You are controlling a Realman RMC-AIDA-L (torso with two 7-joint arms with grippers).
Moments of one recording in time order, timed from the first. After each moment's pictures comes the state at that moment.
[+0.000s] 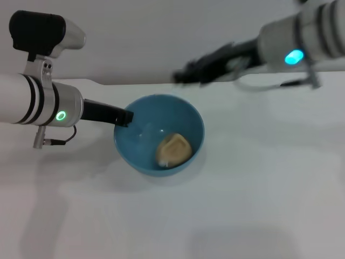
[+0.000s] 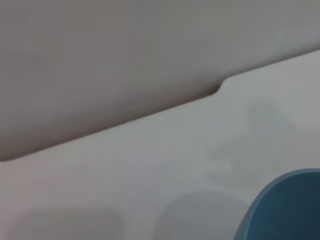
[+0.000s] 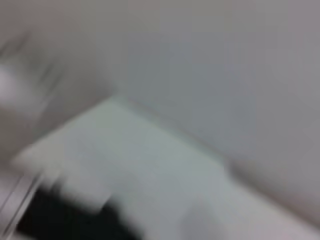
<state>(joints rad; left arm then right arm) -0.50 -2.05 1.48 1.24 -0.76 -1.02 0.43 0.68 2.07 -1.35 -1.36 0.91 1.24 -0.58</state>
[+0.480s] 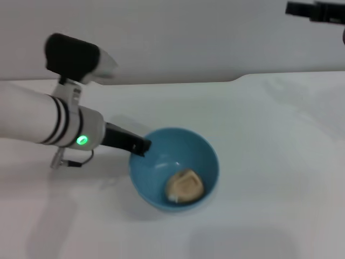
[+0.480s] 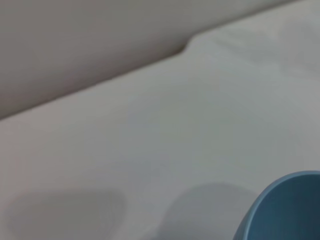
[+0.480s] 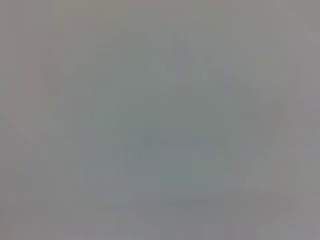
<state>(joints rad) -0.51 -2.06 1.61 1.21 -0.77 -1.03 0.45 0.46 2.07 -1.03 -1.38 1.02 1.03 -0.60</state>
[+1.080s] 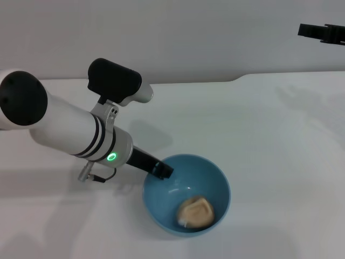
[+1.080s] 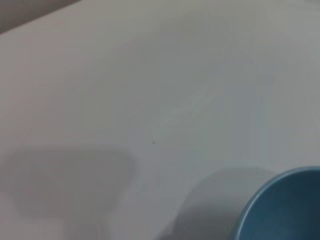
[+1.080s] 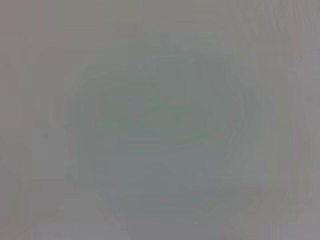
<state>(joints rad) -0.65 -2.07 1.76 0.97 -0.83 -0.96 0.43 0.42 2.07 -1.01 -1.31 1.03 1.00 -0.64</state>
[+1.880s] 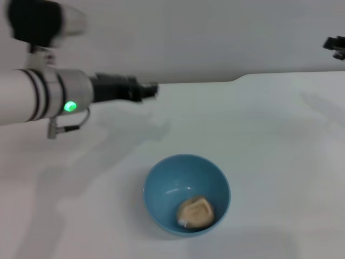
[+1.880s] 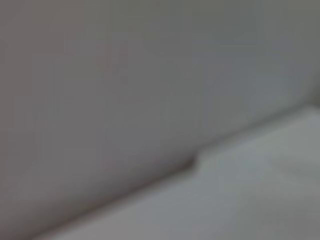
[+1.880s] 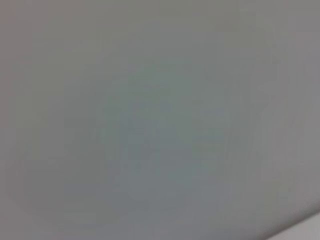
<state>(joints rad) -0.39 -2.06 1.59 1.37 -0.87 -0.80 0.49 0.43 2.06 -0.81 -1.03 1.21 1.01 -0.63</state>
